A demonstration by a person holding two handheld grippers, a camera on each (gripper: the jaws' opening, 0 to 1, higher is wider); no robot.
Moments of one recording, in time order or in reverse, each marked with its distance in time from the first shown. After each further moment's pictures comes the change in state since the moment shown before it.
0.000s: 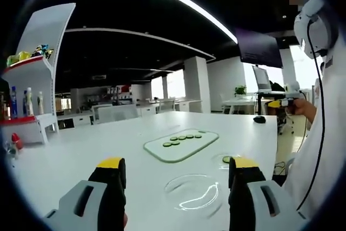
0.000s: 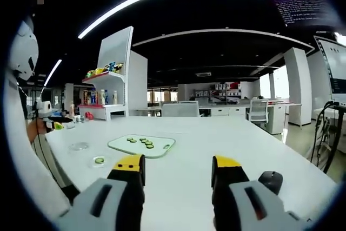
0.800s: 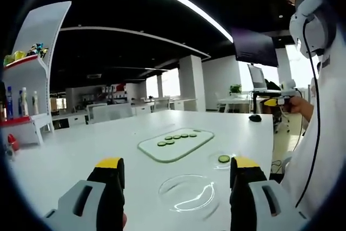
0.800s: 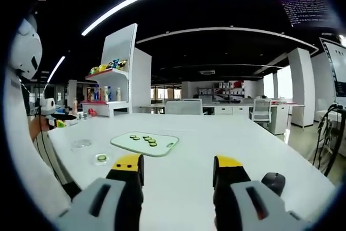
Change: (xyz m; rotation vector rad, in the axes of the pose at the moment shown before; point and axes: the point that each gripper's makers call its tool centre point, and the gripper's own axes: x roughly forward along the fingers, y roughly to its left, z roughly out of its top) left arm 0.006 -0.005 -0.003 -0.003 0.009 -0.040; right arm 0.005 0.008 -0.001 -0.020 0.024 0.027
